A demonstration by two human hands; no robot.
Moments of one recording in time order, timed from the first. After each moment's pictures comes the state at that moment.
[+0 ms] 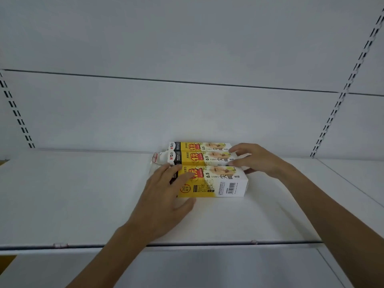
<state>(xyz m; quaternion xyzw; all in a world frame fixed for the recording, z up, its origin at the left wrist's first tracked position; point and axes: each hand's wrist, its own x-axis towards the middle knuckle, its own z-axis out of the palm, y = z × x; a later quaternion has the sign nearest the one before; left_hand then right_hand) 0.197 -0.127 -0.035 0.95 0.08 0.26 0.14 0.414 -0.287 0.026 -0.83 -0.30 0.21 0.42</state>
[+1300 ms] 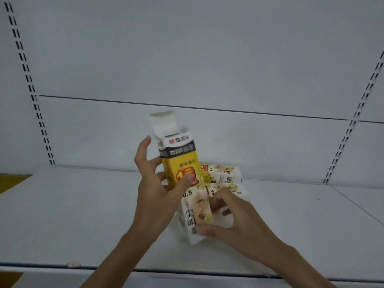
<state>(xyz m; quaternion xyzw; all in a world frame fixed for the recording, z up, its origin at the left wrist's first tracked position) 0.190 -0.138 0.029 0.69 0.06 0.48 0.53 0.285 -0.283 0.015 -0.77 -0.49 0.07 0.41</state>
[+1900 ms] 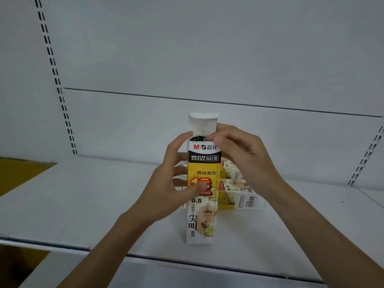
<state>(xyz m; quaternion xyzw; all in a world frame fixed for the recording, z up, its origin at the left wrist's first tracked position) 0.174 -0.112 0.037 0.79 0.00 0.34 0.50 0.294 -0.228 0.084 -0.57 -0.52 0.10 0.63</state>
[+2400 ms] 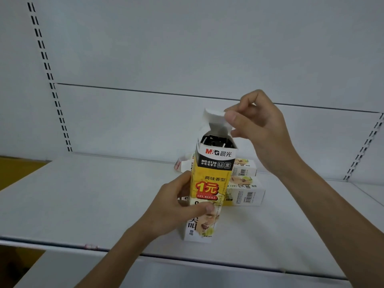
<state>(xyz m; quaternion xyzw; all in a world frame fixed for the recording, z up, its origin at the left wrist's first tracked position) 0.178 -0.119 0.000 0.80 0.02 0.24 0.55 0.302 -0.239 0.115 -0.54 -0.53 0.03 0.65</state>
